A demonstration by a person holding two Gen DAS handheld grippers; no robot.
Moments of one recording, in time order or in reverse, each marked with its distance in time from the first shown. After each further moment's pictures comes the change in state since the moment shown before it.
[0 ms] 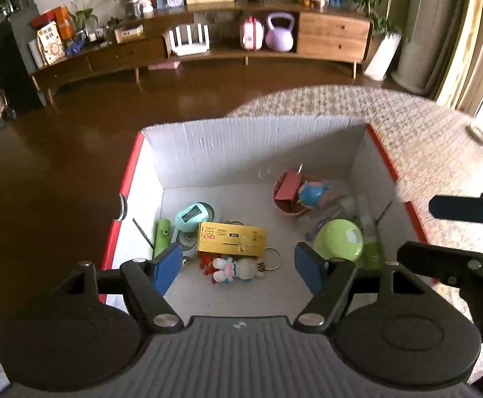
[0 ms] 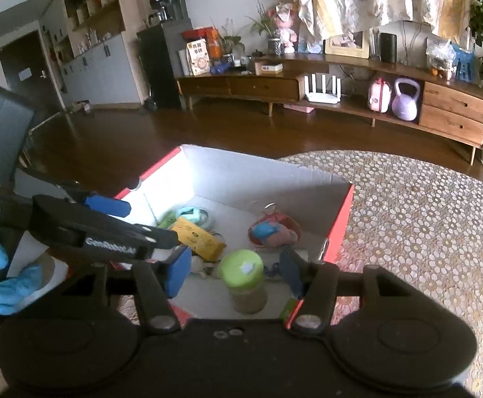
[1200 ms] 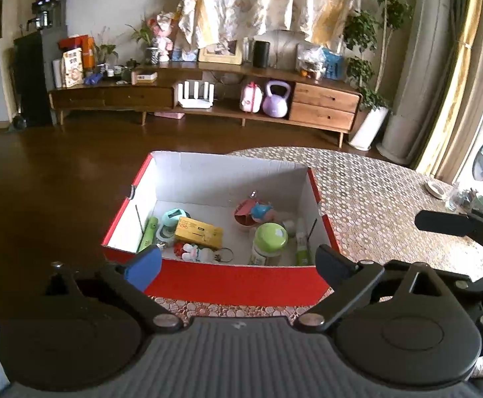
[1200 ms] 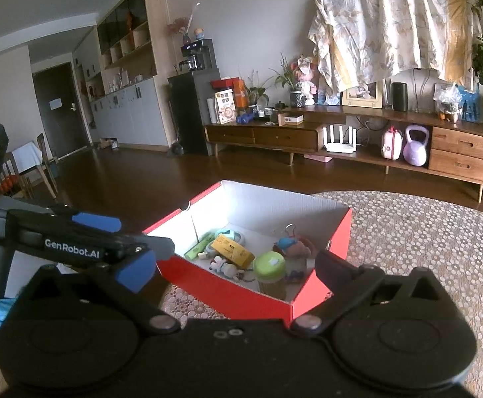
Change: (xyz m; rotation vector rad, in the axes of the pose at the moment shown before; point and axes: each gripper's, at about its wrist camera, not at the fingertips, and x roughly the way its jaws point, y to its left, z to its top) left arm -0.103 -0.030 -0.072 -0.135 -0.242 -0.036; right arm -0.084 0.020 -0.037 -0.047 -0.189 0.065
